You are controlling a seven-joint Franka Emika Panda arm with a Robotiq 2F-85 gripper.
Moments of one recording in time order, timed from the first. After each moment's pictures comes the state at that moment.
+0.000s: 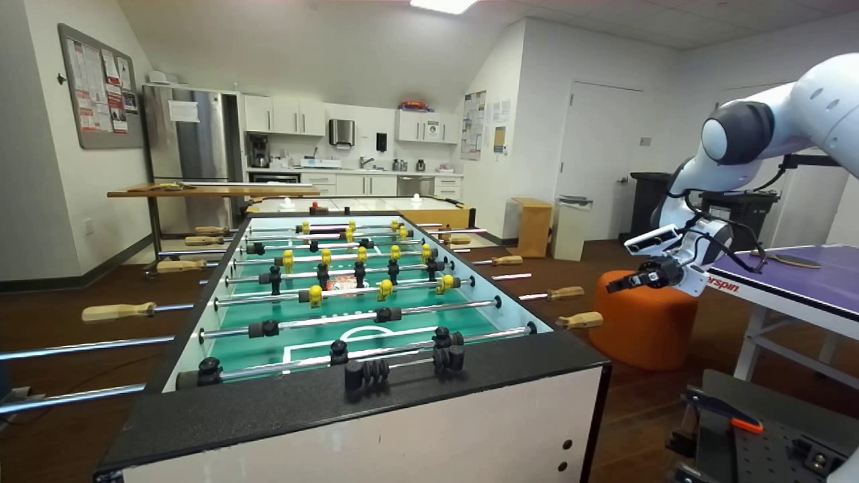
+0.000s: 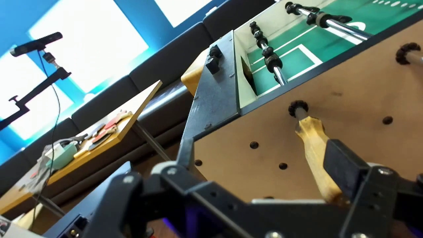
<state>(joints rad) -0.77 0.94 -0.47 -1.65 1.11 1.07 0.90</state>
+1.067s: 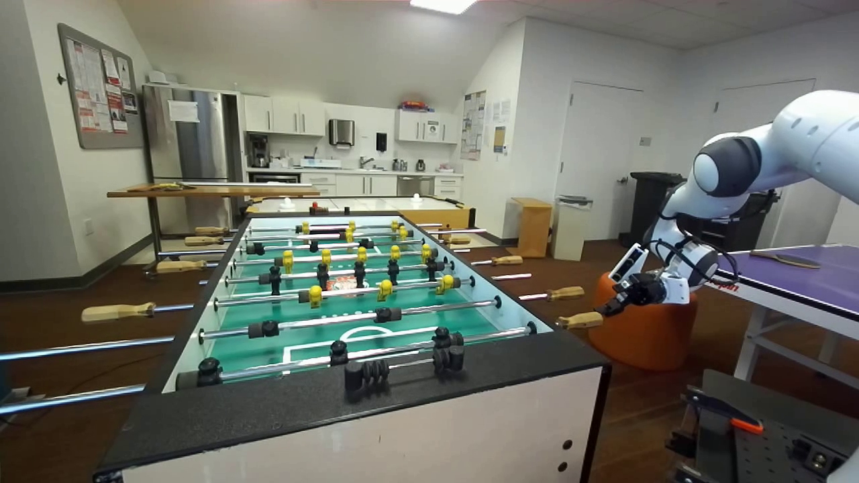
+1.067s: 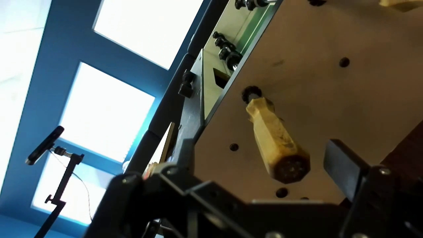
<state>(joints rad) -0.84 1.12 -0.40 -1.48 1.23 1.12 1.42</state>
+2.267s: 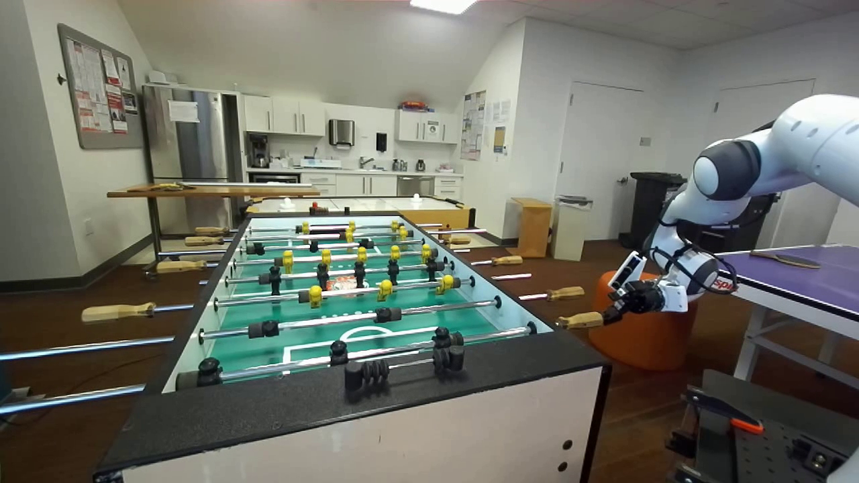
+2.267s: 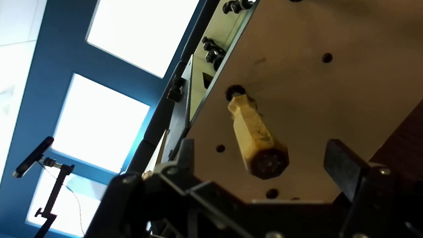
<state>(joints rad) -0.85 1.14 -0.37 -1.49 1.24 1.17 1.44</state>
